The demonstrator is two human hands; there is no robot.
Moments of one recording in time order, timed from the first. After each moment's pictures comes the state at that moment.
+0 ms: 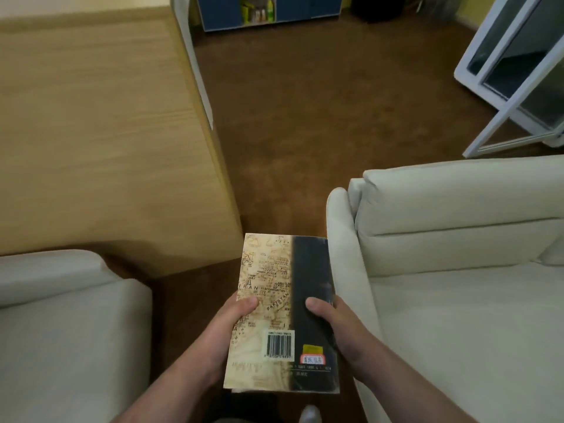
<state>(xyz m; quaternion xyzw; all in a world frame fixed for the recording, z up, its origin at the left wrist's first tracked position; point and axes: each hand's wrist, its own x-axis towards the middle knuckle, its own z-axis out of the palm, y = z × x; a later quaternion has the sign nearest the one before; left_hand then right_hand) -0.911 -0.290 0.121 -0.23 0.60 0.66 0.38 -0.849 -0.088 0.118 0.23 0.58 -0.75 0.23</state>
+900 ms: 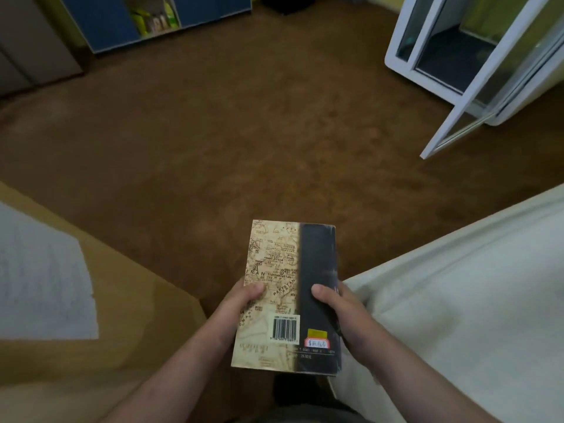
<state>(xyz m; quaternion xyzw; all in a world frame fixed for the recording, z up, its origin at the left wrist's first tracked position) -1.369 -0.109 0.115 -0.10 0.55 0.66 0.50 -1.261 0.076 0.105 0.34 0.51 -0.79 0.08</state>
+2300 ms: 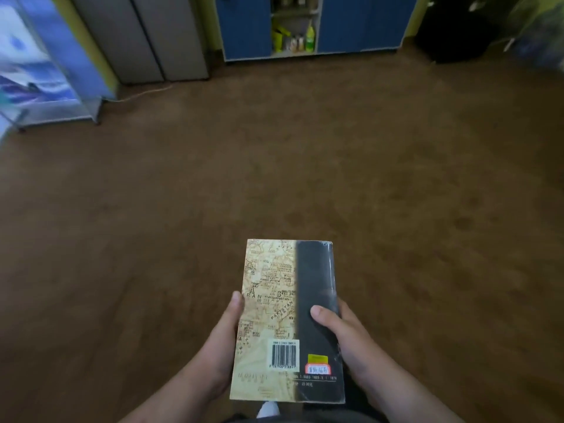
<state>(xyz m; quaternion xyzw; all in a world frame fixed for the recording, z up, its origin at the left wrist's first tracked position) -1.961 -0.060 0.116 -0.30 0.47 0.76 0.35 -1.950 0.153 0.115 0.22 0.57 -0.75 0.26</state>
